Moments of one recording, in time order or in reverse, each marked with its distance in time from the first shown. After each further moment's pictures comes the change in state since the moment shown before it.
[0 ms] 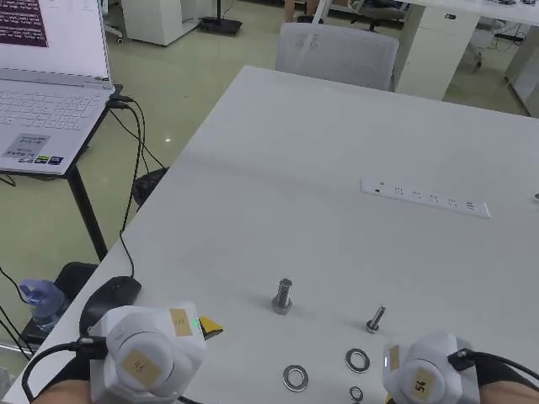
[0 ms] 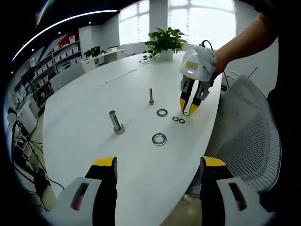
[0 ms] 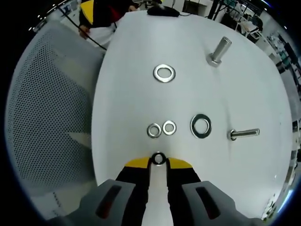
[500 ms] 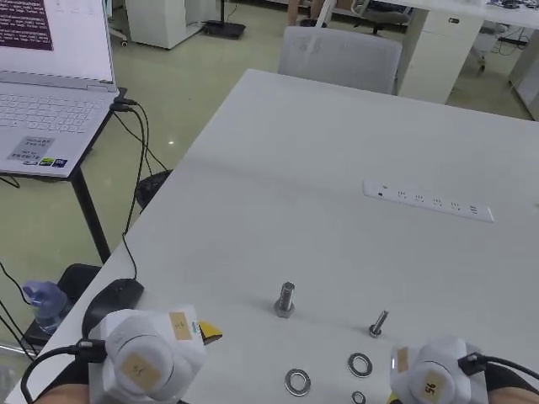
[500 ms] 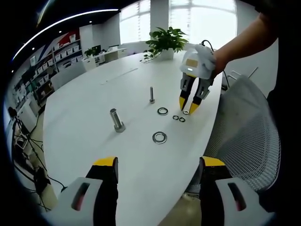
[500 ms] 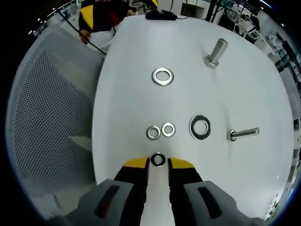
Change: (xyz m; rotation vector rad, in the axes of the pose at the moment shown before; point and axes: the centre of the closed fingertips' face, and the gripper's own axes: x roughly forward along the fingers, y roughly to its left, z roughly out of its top) left arm -0.002 0.000 -0.002 -0.008 0.009 0.002; right arm 0.000 -0.001 0.003 0.001 -0.040 0.014
